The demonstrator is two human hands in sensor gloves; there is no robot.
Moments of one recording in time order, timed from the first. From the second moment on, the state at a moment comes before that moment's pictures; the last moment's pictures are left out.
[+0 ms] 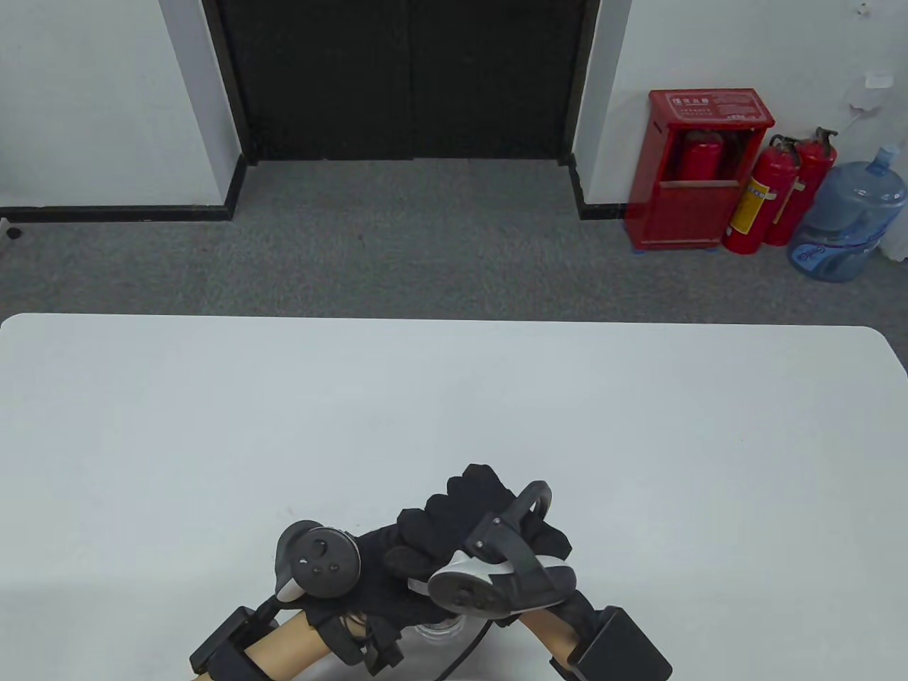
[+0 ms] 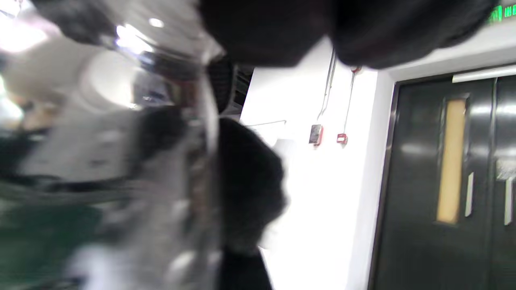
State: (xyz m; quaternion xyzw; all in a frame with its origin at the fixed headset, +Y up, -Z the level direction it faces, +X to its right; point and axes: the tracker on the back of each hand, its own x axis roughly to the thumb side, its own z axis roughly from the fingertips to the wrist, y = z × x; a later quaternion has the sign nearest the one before) left_hand -0.134 -0.691 -0.296 0.06 -0.39 0.40 0.83; right_hand 0.004 -0.569 -0.261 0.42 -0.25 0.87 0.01
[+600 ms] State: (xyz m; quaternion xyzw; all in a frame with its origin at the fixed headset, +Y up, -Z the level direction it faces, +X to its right) left_hand -0.145 -0.688 -0.307 0.07 -0.37 0.45 0.81; right_hand 0.022 -0.567 -0.270 0.46 -0.17 0.86 0.13
